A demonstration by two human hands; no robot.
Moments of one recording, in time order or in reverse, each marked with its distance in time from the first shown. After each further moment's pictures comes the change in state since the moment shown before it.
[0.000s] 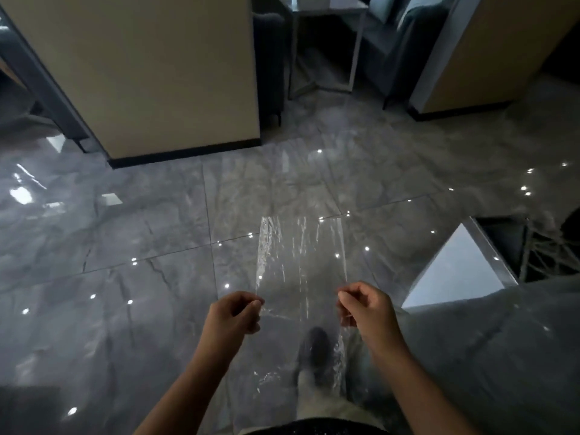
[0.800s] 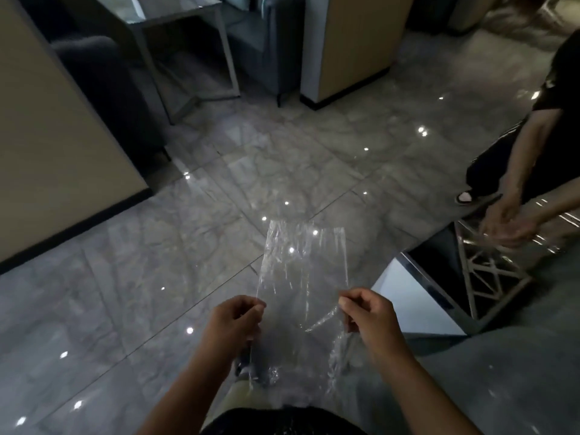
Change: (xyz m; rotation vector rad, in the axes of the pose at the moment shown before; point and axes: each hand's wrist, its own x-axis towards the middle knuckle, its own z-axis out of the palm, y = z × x) left_hand 0.326 0.149 0.239 0.155 -0.407 -0.069; right_hand 0.281 -0.052 -0.163 0.127 0.377 0.139
